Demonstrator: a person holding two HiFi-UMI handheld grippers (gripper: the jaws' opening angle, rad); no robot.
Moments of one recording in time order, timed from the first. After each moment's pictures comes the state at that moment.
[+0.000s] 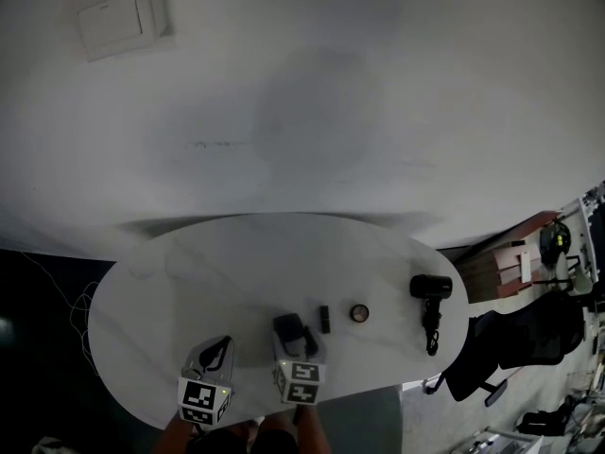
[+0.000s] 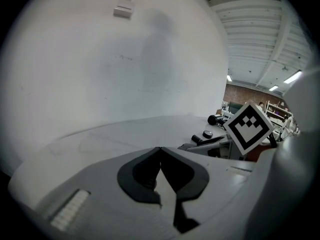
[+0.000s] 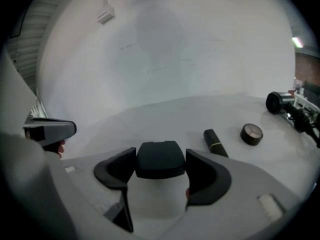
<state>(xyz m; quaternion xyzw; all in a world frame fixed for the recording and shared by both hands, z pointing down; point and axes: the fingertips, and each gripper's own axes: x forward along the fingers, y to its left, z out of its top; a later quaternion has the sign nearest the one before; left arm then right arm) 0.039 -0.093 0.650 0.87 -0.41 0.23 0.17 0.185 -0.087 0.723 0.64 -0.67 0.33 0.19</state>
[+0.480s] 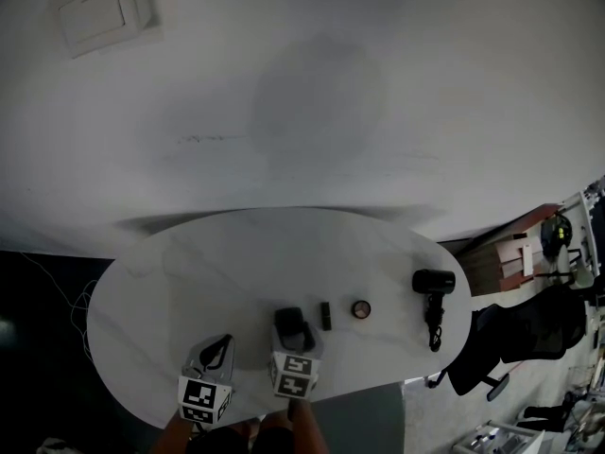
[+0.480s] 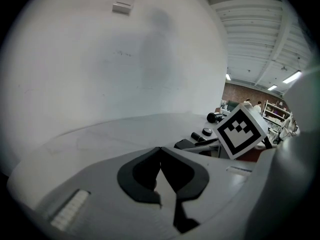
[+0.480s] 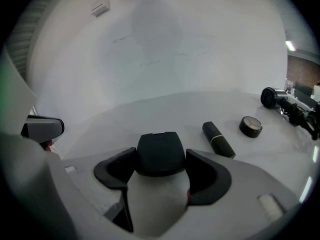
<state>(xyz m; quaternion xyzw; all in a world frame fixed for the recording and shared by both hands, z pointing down) 0.042 -0.093 0.659 0.87 -0.40 0.24 0.17 0.184 -0.093 0.743 0.66 -0.64 0.34 0.20</state>
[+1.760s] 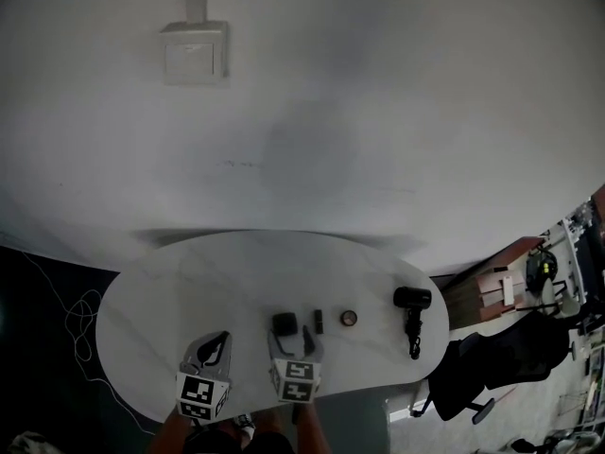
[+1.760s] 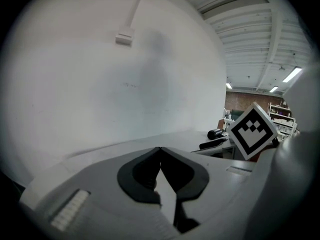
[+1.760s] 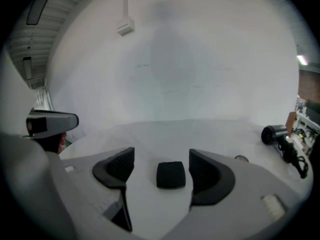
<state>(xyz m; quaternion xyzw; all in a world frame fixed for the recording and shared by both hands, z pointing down) 0.025 -0.084 0.578 0.87 -0.44 0.17 0.12 0.168 -0.086 0.644 0.64 -0.70 0.26 0.19</state>
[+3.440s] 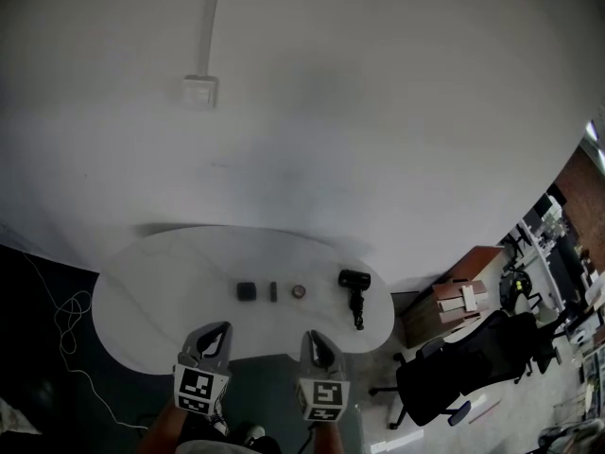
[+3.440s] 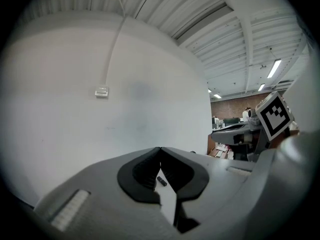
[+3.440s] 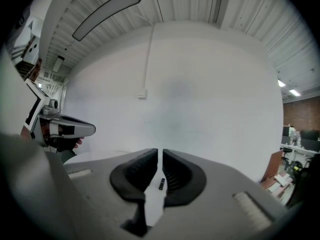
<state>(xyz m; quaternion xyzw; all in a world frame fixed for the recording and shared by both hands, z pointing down) 0.101 0.100 0.425 0.89 -0.44 0.09 0.01 0.282 0.134 0.434 0.67 -0.73 0.04 0.10</state>
